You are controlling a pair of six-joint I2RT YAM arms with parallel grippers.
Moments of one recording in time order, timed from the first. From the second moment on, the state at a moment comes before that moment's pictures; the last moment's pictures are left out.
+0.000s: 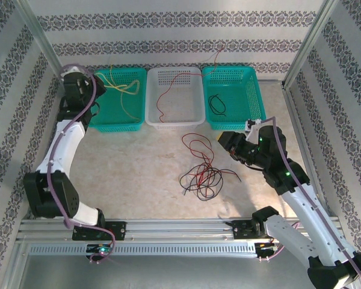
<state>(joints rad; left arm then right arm) 0.08 1.49 1.28 -0.10 0.05 -0.64 0.37 0.77 0.86 -0.51 -0.41 1.05</state>
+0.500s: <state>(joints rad) 0.09 1.51 1.14 -0.08 0.02 -0.50 0.40 0.83 0.92 -0.61 -0.36 0.97</state>
